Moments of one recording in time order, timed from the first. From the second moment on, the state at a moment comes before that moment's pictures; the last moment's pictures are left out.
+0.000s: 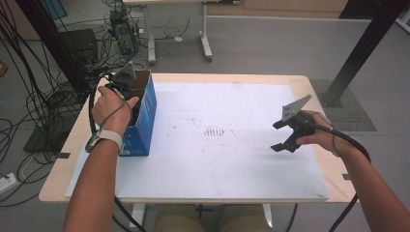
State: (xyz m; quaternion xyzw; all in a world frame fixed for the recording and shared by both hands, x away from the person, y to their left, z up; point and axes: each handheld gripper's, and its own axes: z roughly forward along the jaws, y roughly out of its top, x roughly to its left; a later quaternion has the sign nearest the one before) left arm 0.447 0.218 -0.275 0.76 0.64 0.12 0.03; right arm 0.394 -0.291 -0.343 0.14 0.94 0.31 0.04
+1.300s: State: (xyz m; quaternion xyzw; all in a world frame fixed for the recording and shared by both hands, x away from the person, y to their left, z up) left arm 0.447 0.219 -0.279 0.76 0.64 0.12 0.03; right arm 0.392 -0.290 -0.343 0.14 0.94 0.30 0.05
